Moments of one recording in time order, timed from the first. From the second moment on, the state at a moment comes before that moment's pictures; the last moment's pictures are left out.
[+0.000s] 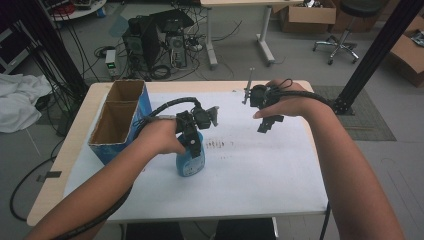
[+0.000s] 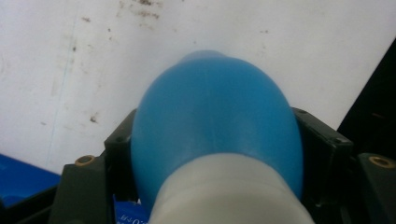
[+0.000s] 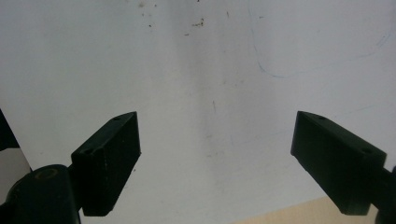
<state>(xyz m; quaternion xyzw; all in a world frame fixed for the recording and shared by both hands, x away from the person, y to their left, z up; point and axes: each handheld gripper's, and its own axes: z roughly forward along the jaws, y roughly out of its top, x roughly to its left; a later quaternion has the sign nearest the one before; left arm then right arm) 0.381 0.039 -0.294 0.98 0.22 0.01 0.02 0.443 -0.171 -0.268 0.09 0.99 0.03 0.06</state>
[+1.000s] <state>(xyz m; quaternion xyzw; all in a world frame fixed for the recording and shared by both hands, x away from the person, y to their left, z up) 0.378 0.043 -0.265 0.97 0.25 0.01 0.02 0.441 -0.172 -0.269 0.10 0.99 0.03 0.06</state>
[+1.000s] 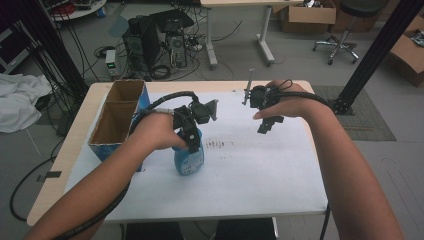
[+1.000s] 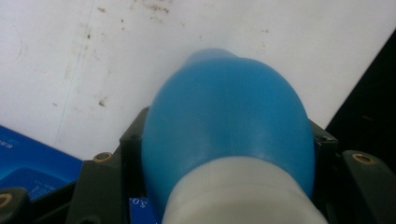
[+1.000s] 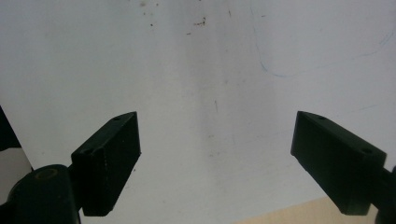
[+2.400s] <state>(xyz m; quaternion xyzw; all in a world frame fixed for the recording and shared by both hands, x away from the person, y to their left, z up) 0.413 0.145 -0.106 0.85 0.53 -0.01 0.06 0.438 -0.166 -0.268 0.08 0.99 0.03 0.06</state>
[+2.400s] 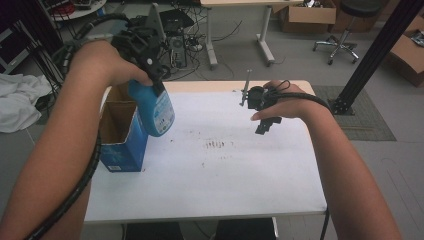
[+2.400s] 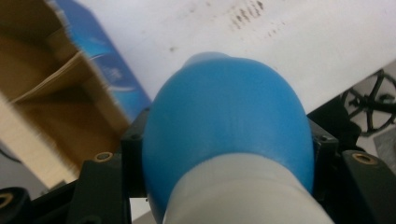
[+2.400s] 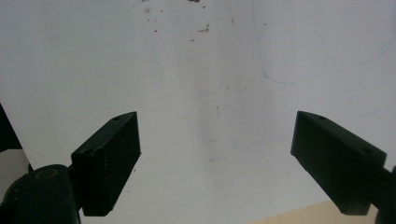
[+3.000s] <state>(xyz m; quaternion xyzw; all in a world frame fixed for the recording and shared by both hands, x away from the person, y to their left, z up) 0.408 0.206 -0.070 0.76 0.64 0.02 0.03 0.435 -0.166 -0.266 0.08 0.99 0.03 0.07</state>
